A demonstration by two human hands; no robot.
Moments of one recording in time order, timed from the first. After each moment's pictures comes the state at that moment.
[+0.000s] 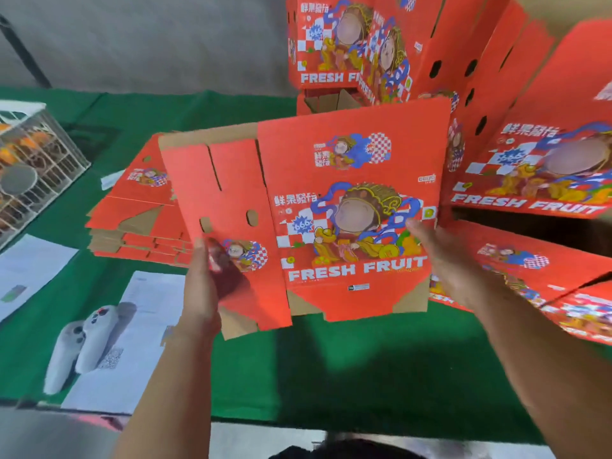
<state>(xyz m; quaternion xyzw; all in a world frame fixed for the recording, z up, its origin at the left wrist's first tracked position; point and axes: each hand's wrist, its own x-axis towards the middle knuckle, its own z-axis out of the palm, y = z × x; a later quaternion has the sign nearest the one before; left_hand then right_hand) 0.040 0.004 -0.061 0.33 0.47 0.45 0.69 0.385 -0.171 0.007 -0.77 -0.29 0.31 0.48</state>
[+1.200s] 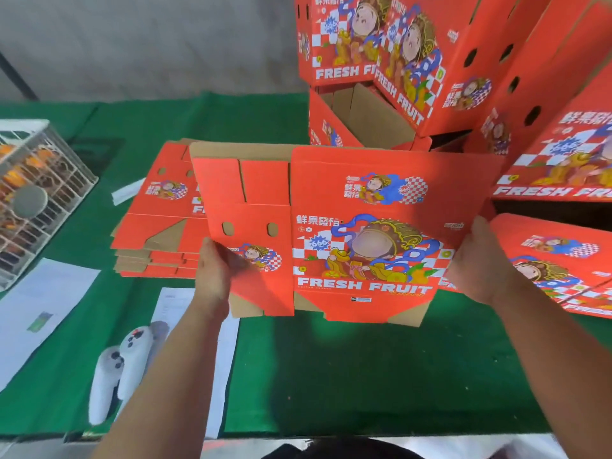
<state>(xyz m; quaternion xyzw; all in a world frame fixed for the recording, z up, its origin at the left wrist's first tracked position) 0.009 0.083 -0.050 0.47 0.52 0.39 0.59 0.341 -0.138 0.010 -0.58 -0.08 0.43 0.69</state>
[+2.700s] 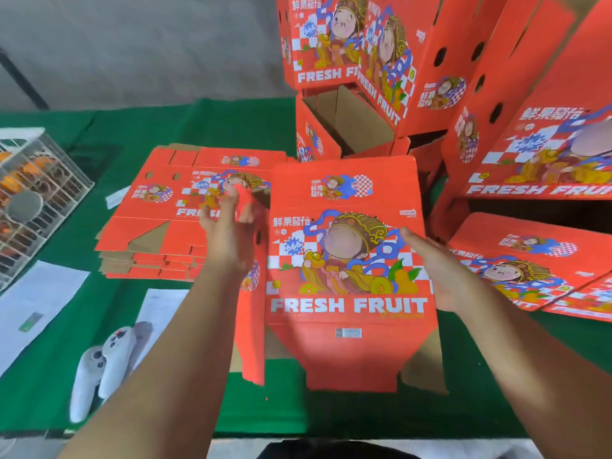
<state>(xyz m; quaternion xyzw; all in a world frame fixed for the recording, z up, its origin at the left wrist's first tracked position) 0.106 0.069 0.001 0.28 0.36 0.51 0.73 0.357 -0.148 -0.027 -0.62 -0.09 0.53 0.57</state>
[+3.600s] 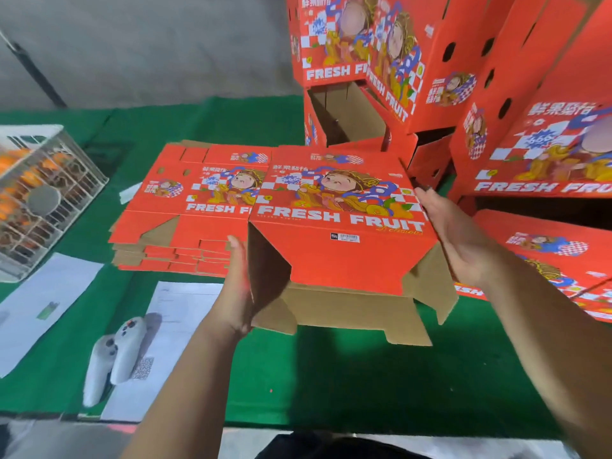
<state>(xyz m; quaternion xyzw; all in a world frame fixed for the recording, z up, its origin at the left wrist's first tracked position) 0.063 -0.007 -0.013 0.43 0.35 0.26 0.79 0.376 -0.133 0.022 -0.60 -0.17 0.57 0.53</state>
